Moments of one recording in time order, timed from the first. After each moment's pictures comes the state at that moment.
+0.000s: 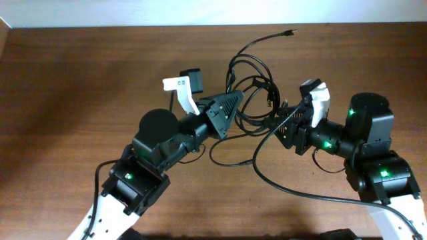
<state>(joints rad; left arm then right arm) -0.62 1.06 1.00 -0.02 0.21 -0.88 0.16 1.00 0.99 -0.51 -0.74 0.11</state>
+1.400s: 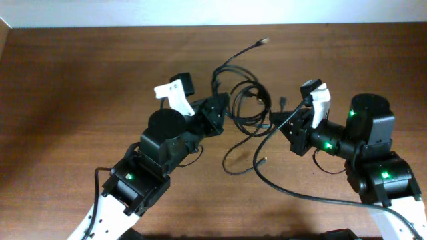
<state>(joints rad) -0.63 1.06 1.00 -0.18 -0.02 -0.98 0.16 0.98 0.99 -0.52 -0.74 0.11</state>
